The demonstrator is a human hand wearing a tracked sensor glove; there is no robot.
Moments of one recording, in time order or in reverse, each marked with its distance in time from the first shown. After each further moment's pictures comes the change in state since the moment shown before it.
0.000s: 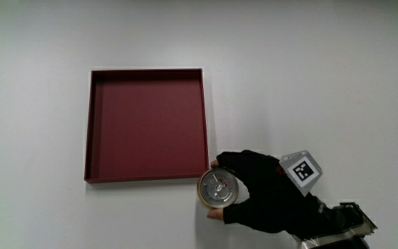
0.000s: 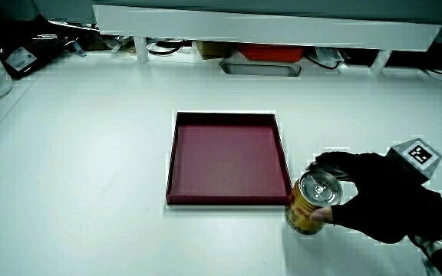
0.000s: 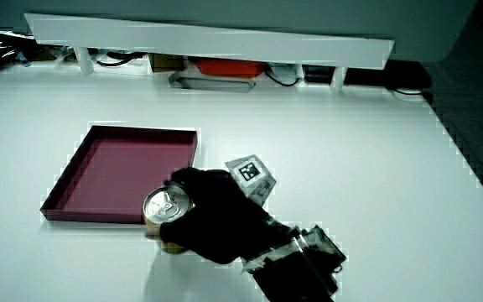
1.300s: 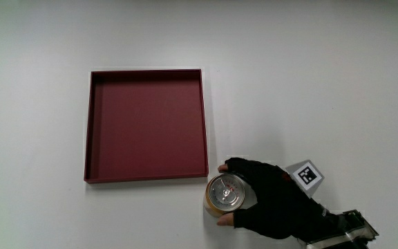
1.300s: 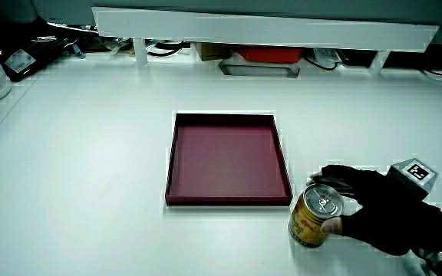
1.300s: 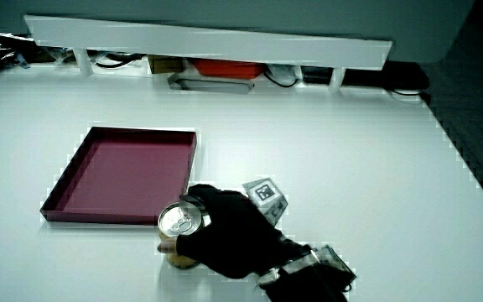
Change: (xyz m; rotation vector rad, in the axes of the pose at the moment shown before) arm 0.048 -0.017 -0.012 -0.049 0.211 -0.134
